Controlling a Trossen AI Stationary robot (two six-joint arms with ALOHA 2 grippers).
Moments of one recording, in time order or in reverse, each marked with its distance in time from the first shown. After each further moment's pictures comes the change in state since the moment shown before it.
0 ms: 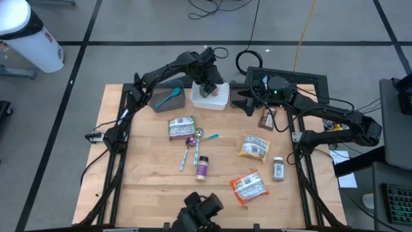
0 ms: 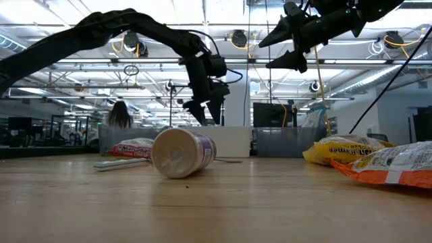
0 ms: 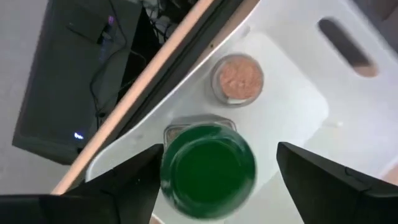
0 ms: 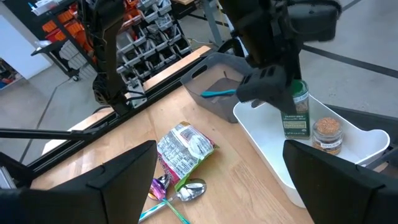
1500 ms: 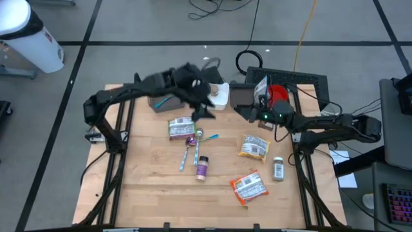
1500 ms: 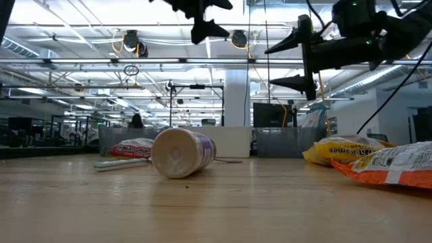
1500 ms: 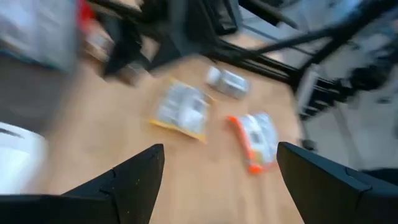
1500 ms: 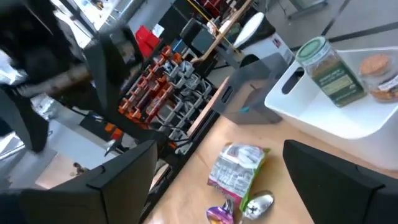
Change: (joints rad) left arm -0.324 -0.694 -0.641 0.493 0.434 -0.083; right arm 0.168 0.001 -0.435 0.706 0.211 0.520
